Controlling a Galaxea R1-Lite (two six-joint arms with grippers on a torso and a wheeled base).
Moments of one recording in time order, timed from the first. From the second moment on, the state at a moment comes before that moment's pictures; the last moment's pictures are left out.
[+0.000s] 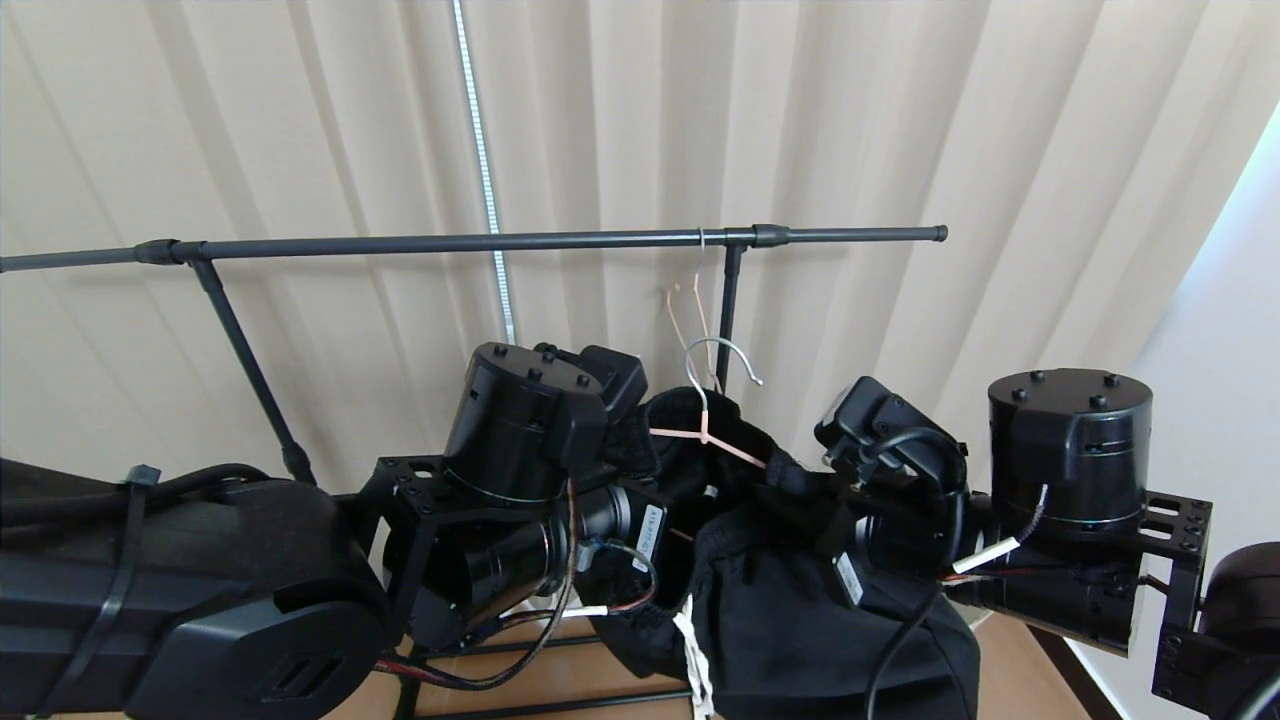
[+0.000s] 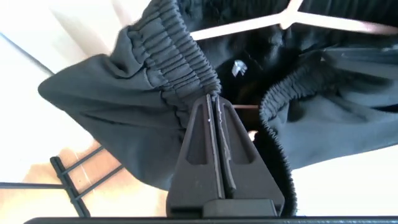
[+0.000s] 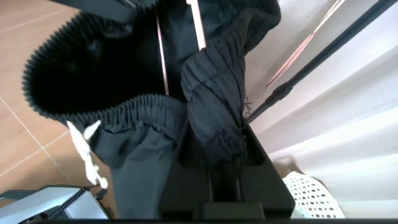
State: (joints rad) left arm -0.82 1.78 -0.94 -0.34 0.22 -0.11; right arm 0.66 1.67 -0.65 -0.63 0.04 -0.25
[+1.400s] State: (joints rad) left arm -0.83 1.74 -0.84 -0.51 0.22 -0.04; right arm 0.63 1.64 -0.58 -0.76 0.33 -0.20
